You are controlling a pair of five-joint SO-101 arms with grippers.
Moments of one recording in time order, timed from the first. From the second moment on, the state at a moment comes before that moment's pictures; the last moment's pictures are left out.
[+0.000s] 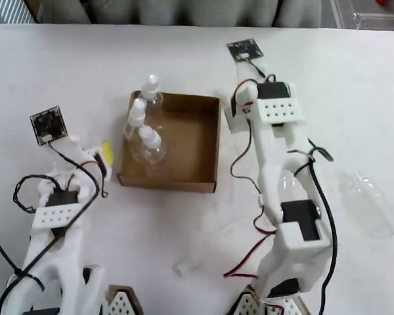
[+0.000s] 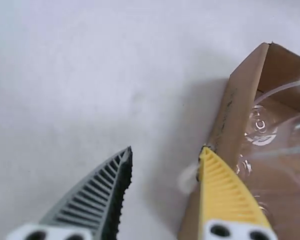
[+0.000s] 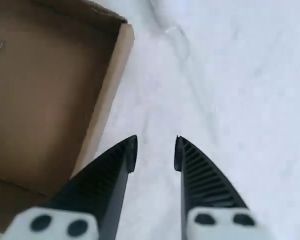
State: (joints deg) left arm -13.3 -35.5 71.8 16.6 16.7; right arm -10.2 15.0 -8.9 70.6 13.1
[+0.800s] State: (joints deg) left arm -13.3 -35.1 71.8 16.6 16.7; right arm -9.8 62.4 -66.4 70.9 26.0
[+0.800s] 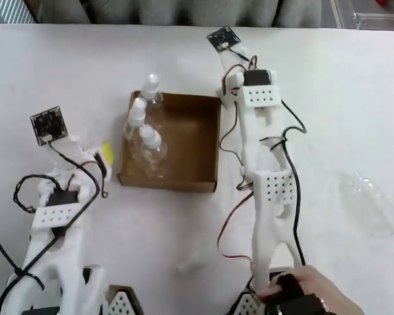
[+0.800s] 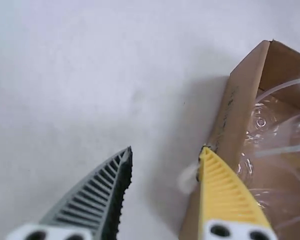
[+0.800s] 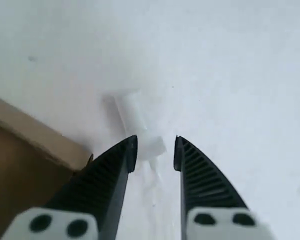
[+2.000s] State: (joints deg) left arm -13.3 -35.0 71.8 16.5 16.7; right arm -9.3 73.2 -79.1 78.9 34.3
